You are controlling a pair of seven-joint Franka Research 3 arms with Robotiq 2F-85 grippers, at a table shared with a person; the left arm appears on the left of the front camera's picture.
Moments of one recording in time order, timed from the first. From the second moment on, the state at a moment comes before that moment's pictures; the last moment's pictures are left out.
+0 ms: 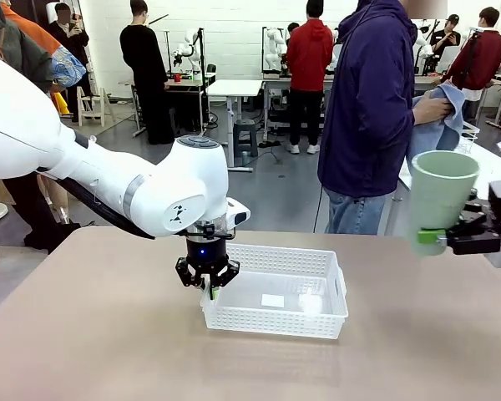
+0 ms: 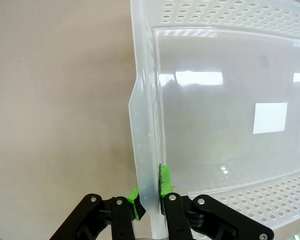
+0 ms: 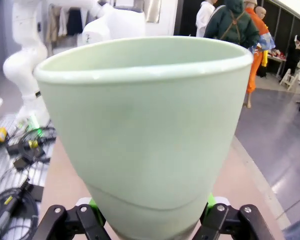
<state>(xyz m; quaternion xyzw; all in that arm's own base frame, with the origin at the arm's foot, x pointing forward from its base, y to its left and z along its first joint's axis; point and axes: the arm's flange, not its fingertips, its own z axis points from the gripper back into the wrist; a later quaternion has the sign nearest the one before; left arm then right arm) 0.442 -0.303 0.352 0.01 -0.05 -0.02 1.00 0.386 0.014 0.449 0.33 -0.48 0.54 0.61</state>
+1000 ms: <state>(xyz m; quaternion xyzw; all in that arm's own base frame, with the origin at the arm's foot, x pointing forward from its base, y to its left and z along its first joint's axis) 0.442 -0.303 0.352 0.01 -0.05 -0.02 1.00 0.428 0.269 0.414 0.07 -0.12 0.71 0.69</state>
